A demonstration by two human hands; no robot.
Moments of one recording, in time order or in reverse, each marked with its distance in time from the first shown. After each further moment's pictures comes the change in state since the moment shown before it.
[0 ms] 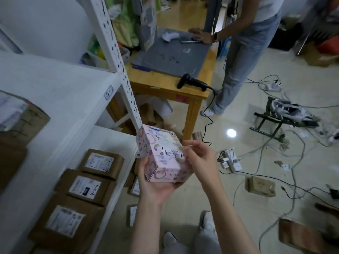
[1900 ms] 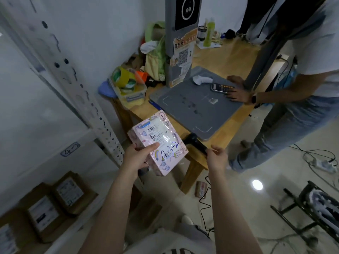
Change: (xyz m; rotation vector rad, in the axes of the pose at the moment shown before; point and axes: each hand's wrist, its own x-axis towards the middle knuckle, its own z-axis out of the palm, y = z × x) left_hand 0.253 0.132 0.141 0.696 0.678 0.507; right_hand 0.417 -0.052 -0.032 -0.213 0.043 0.239
